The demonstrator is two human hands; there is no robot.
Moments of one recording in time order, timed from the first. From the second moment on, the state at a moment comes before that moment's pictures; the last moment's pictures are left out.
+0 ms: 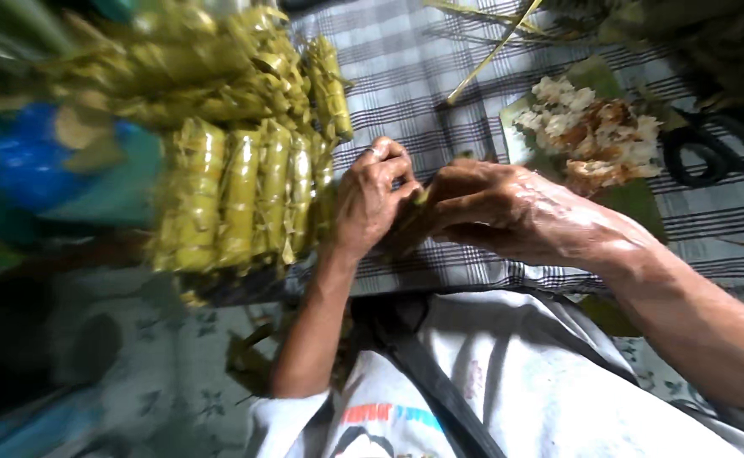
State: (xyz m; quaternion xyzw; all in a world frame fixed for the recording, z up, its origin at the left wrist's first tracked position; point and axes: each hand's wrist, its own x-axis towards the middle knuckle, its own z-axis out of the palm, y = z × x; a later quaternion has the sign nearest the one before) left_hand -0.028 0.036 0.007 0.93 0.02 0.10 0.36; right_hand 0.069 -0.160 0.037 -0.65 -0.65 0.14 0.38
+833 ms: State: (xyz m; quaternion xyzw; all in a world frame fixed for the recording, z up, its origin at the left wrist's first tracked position) left_hand -0.079 0.017 0.005 0.83 0.27 0.26 0.41; right_hand 0.079 -0.082 0.009 -0.63 -0.57 0.27 0.46
